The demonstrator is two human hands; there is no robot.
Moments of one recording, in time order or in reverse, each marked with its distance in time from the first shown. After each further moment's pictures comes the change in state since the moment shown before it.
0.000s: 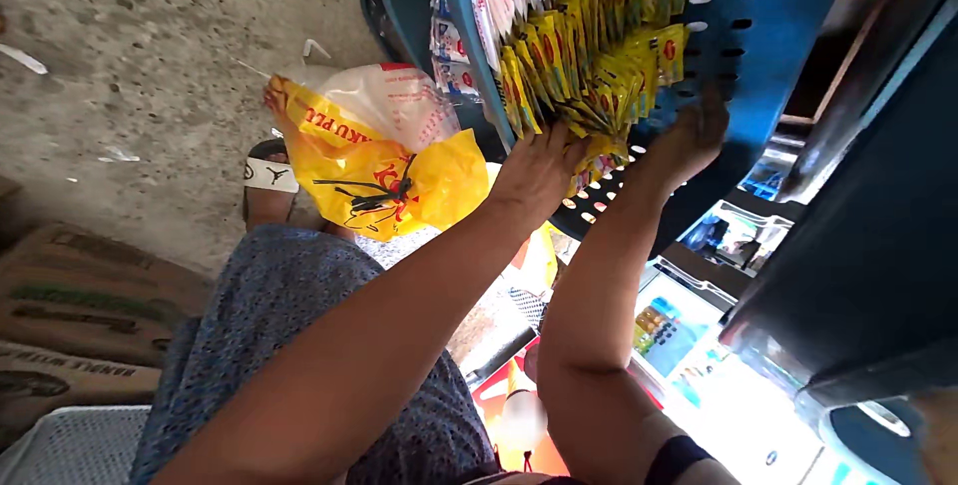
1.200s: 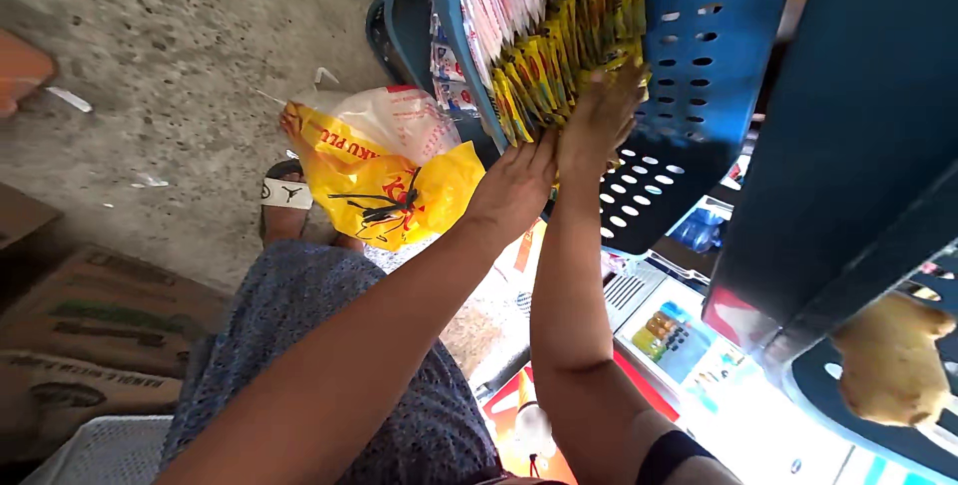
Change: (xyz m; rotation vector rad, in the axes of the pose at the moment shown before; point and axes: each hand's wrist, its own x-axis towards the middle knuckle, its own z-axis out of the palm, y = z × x) left_hand -0.026 -0.012 0.001 0.129 0.129 0.120; right_hand -0.069 -0.095 0.028 -0.365 -0.379 -0.030
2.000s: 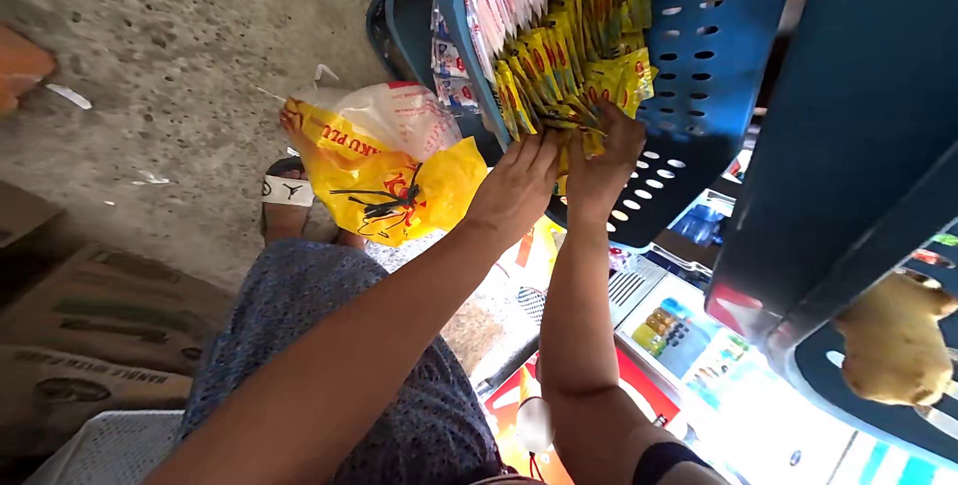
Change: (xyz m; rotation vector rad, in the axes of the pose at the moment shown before) left_hand -0.007 0.004 0.004 0.070 0.016 0.013; right_hand -0.020 0.068 0.007 0.018 0.211 -0.353
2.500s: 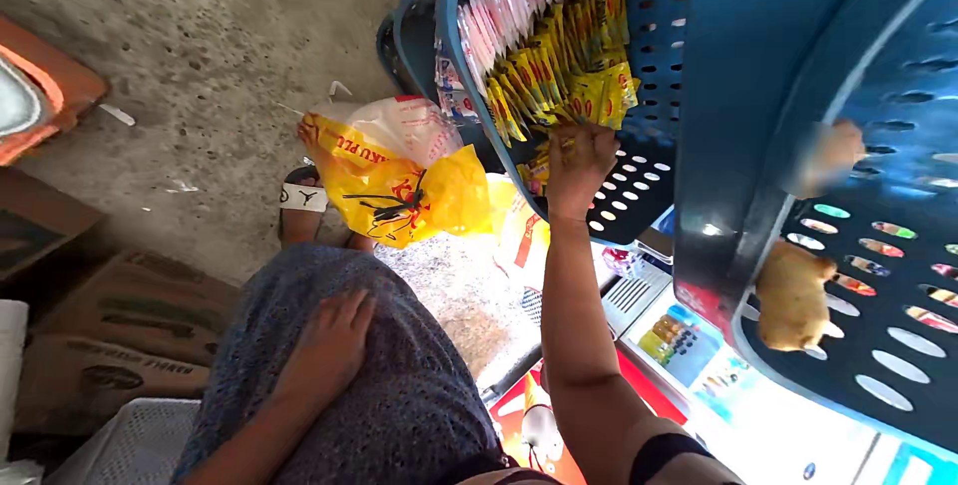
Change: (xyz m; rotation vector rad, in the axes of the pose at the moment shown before) left_hand -0.289 -0.035 0.020 -0.250 -0.428 -0.501; right_hand -0.004 -0.006 0.007 -0.095 0.106 -0.153
